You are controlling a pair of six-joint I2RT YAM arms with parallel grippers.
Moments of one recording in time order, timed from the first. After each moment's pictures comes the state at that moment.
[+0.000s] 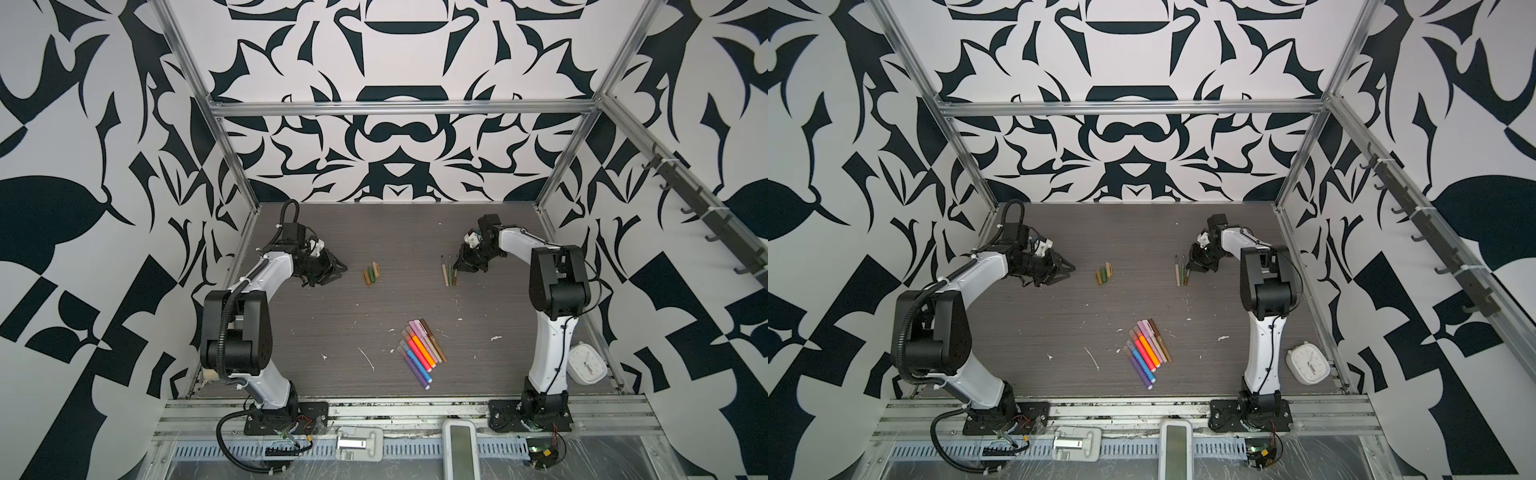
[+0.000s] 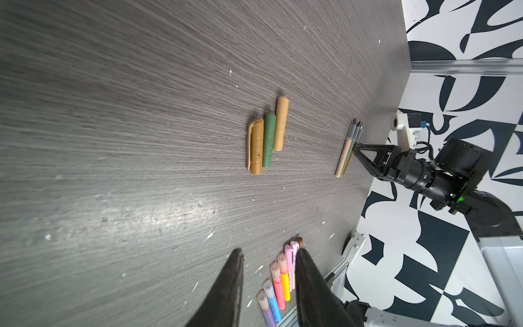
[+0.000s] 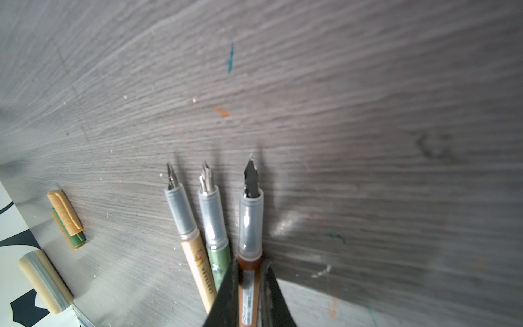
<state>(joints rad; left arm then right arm) -0.06 1.66 1.12 -0.60 0.70 -0.56 0.09 2.13 1.52 -0.71 -0.48 0.36</state>
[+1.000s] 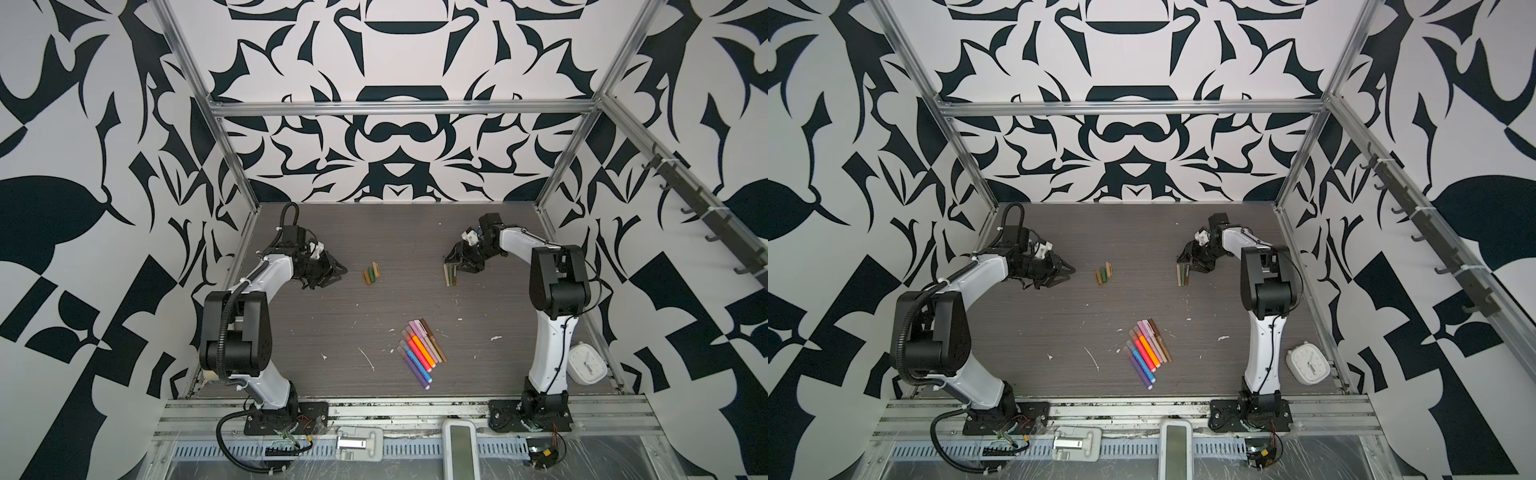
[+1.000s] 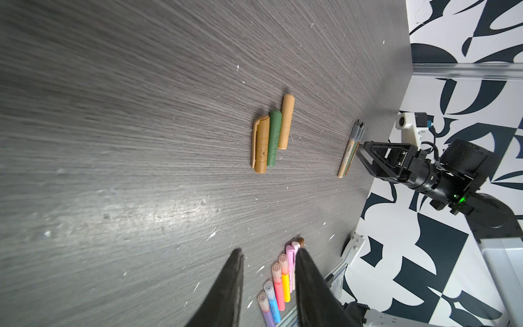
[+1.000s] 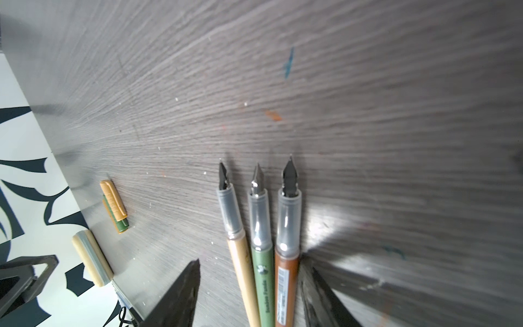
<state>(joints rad) -0.06 1.65 1.09 -0.57 0.70 -0.58 0.09 2.14 1.53 -0.67 -0.62 0.39</state>
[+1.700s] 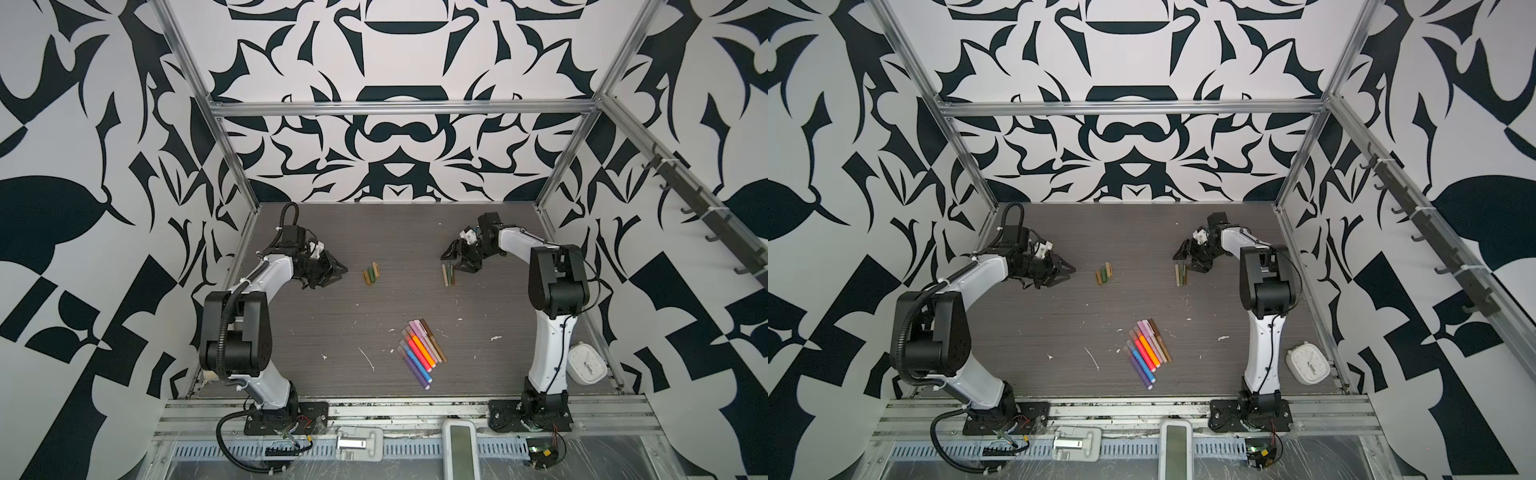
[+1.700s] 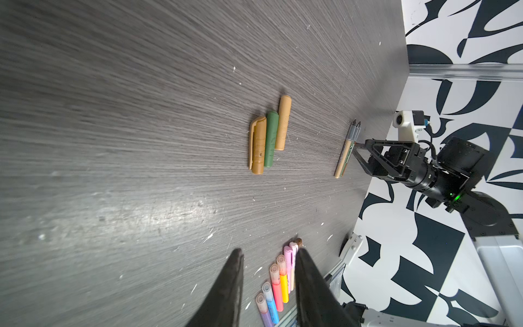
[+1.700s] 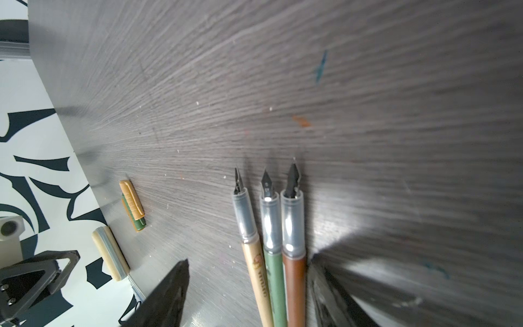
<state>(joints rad) -0.06 1.64 1.09 -0.56 0.71 -0.58 0.09 2.15 1.53 -0.65 -0.65 0.43</state>
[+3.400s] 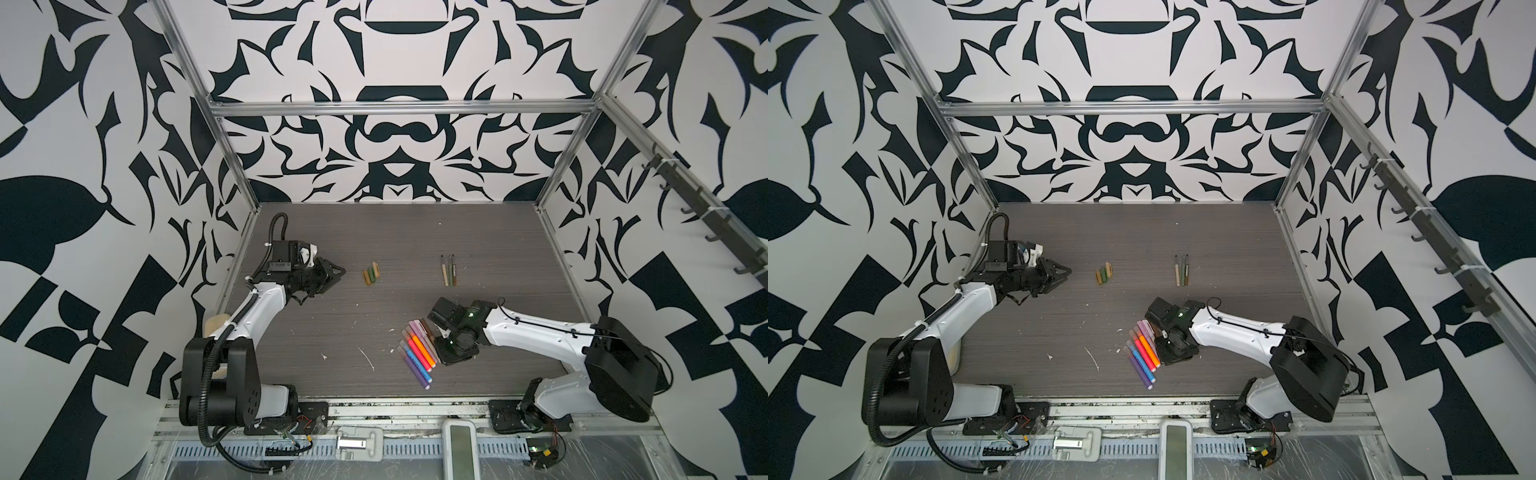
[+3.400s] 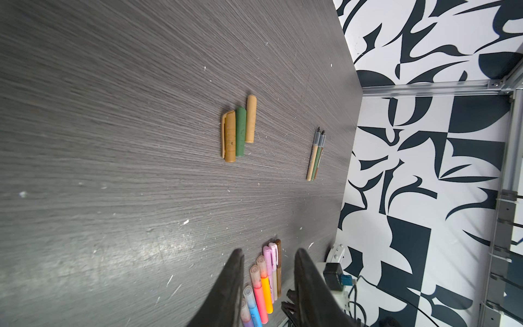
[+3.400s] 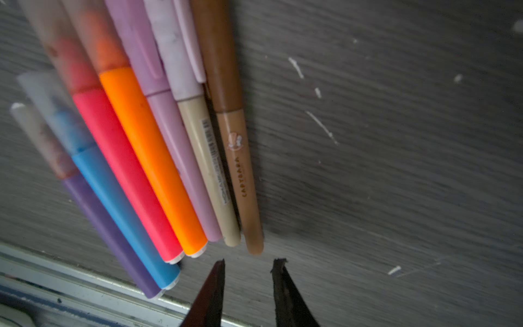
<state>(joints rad) -0.06 1.36 0.84 -0.33 0.71 -0.74 0.89 1.43 0.79 -0.81 -0.12 0.63</state>
